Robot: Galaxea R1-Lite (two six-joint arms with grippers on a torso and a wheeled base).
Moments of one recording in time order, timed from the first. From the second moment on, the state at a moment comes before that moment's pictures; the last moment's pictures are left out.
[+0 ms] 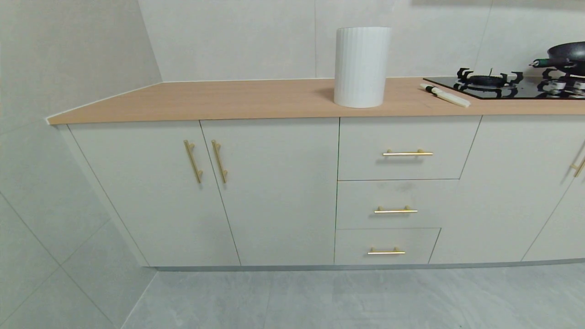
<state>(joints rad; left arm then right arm) 0.00 0.00 0.00 0.00 0.04 0.00 0.00 0.00 0.00 -0.02 -0.04 -0.04</state>
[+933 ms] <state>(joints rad) 0.00 0.00 0.00 0.00 0.04 0.00 0.00 0.00 0.00 -0.02 0.00 -0.08</state>
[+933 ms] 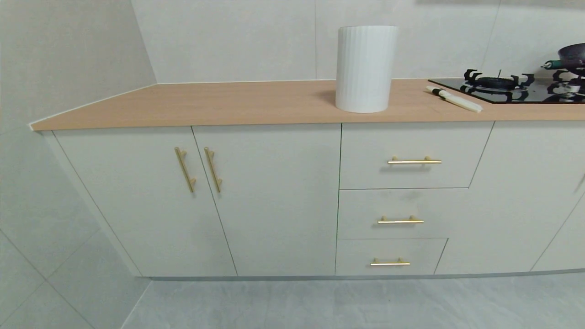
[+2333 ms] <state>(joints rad) 0.00 0.00 0.00 0.00 0.04 0.00 0.00 0.00 0.00 -0.02 0.00 -0.07</state>
